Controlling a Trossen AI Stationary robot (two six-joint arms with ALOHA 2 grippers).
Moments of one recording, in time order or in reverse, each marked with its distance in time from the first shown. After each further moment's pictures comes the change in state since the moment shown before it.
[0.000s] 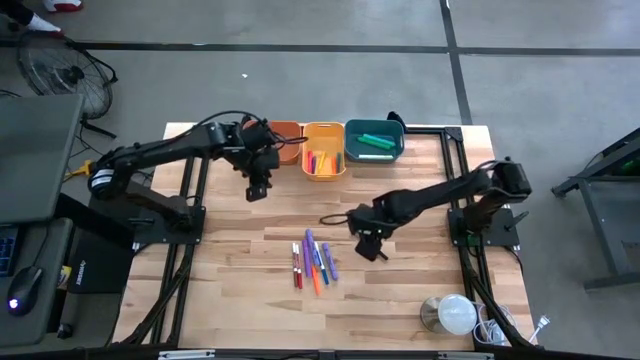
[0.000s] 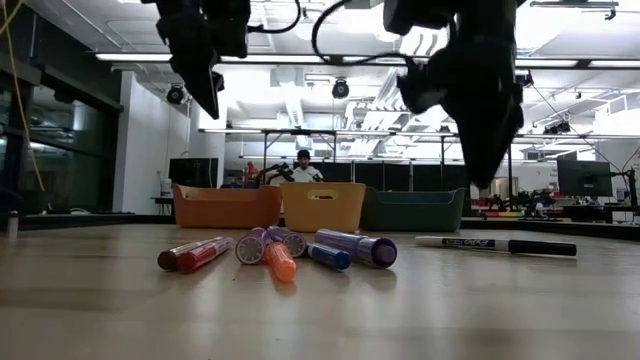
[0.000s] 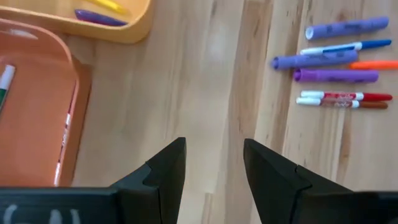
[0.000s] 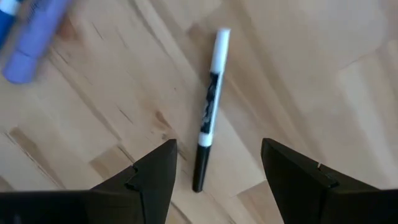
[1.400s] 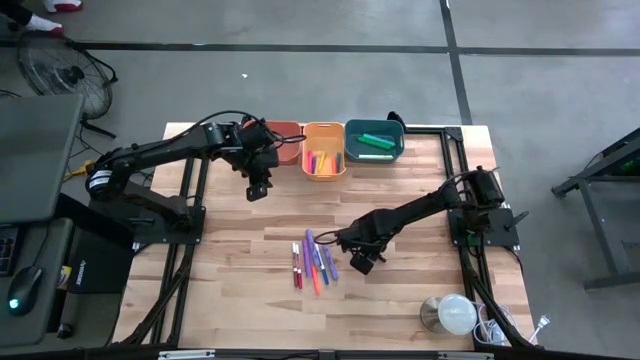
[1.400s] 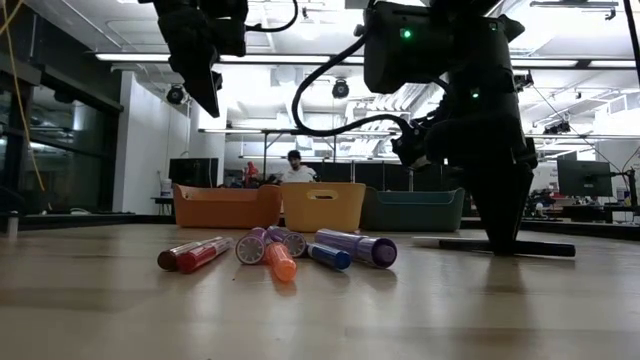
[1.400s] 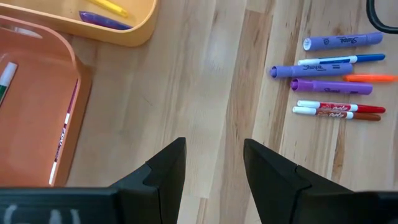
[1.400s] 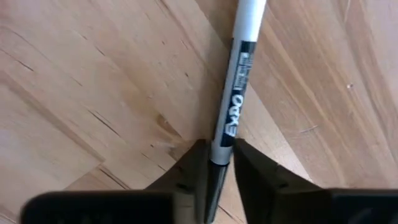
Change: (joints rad) left arm 0.001 -0.014 -0.010 0.021 0.009 -0.045; right arm 0.068 0.265 0.004 0.089 -0.056 0.097
